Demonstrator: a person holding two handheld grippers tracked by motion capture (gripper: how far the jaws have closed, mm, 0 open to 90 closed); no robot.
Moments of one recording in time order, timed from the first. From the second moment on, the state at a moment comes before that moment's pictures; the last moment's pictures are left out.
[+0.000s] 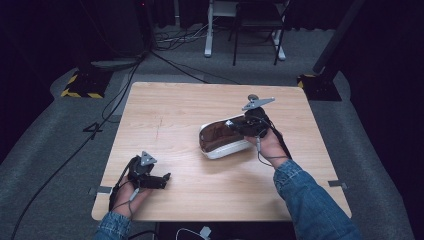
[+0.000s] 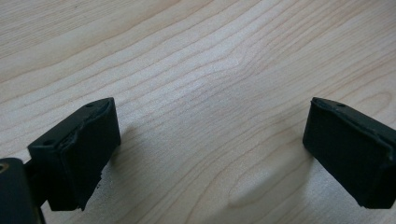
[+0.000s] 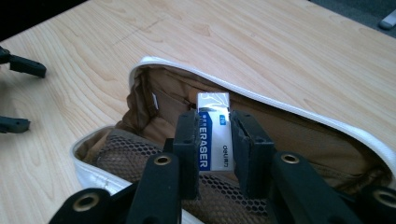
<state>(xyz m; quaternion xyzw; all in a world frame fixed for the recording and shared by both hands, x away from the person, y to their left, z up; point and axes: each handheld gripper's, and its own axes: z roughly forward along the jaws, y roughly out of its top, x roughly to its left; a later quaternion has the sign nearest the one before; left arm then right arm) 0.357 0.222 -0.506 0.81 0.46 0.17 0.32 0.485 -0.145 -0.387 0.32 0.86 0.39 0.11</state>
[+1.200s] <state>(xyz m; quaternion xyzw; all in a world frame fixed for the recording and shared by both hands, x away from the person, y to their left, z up) 0.355 0.222 -0.506 0.81 0.46 0.17 0.32 0.503 -0.127 -0.414 0.33 0.88 0.32 0.11</state>
